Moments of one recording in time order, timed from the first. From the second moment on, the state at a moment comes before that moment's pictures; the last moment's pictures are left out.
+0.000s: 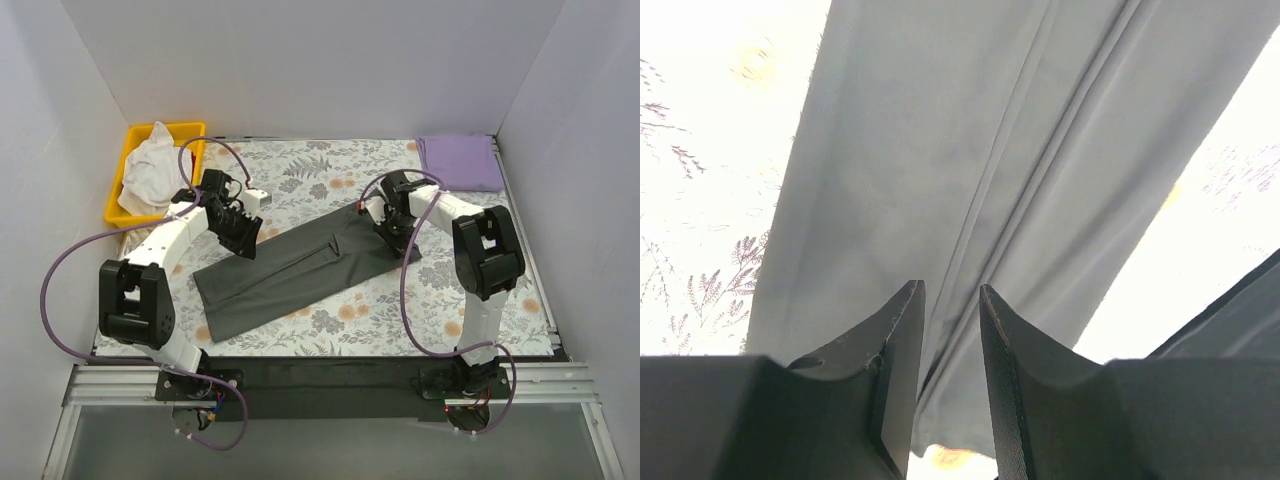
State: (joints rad) left arm -0.19 1.59 1.20 -0.87 0.41 0.42; right arm 0.39 1.95 1.36 -0.84 -0.14 -0.49
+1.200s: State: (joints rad) left arm -0.33 1.42 0.98 -0.63 0.54 0.46; right arm 0.44 2.37 2.03 -0.09 0.34 -0.84
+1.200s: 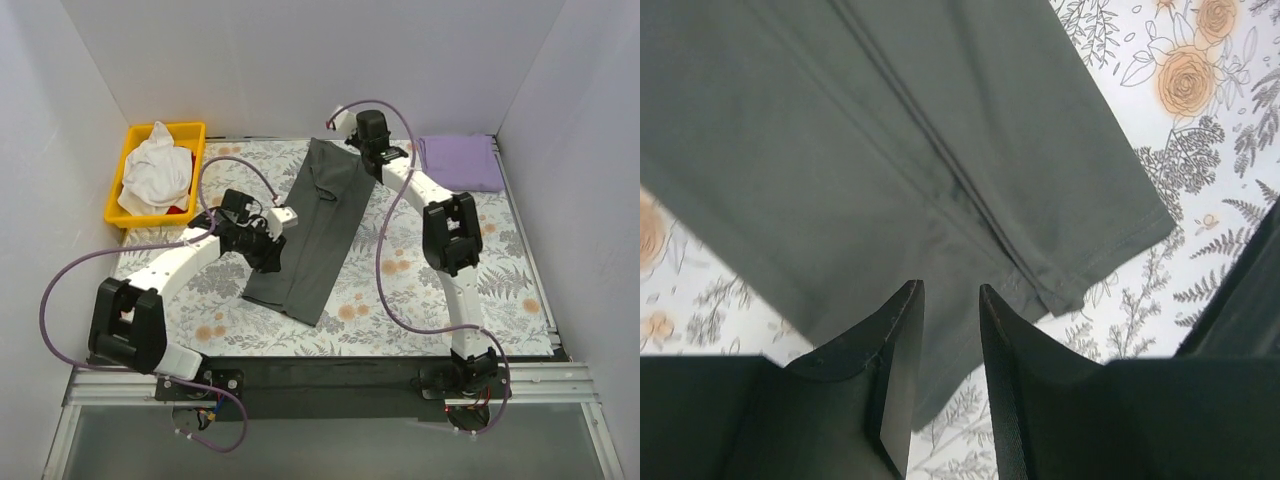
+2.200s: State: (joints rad) left arm -0.97 2.08 1.52 -0.59 0.32 0.26; right arm 0.22 1.75 1.66 -0.68 -0.05 -0.49
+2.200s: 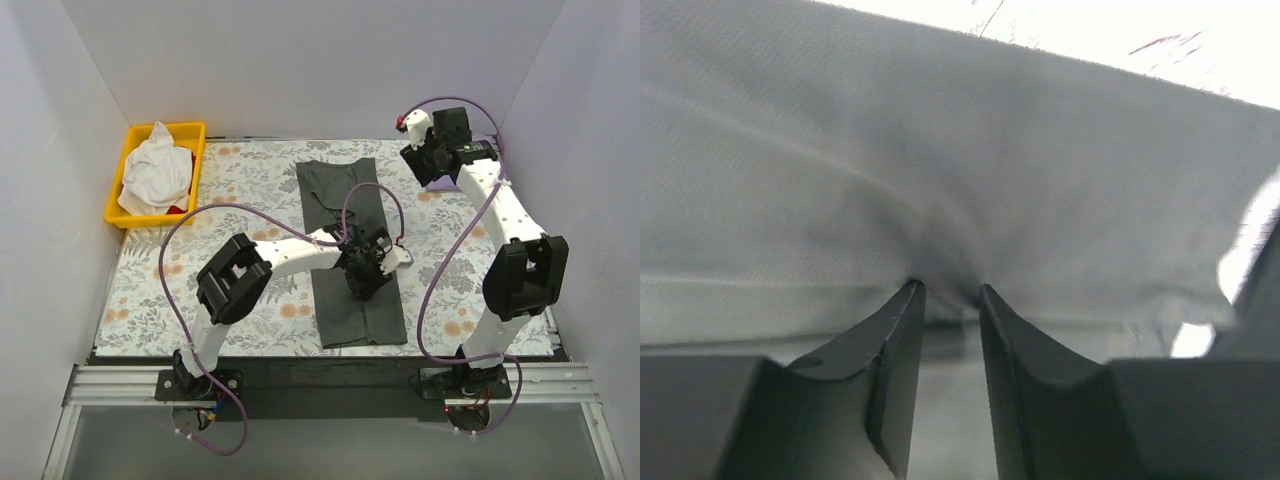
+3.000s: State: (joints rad) left arm -1.00 1.12 0.59 -0.34 0.50 0.44; right arm 0.52 0.96 0.76 -0.97 -0.63 -1.23
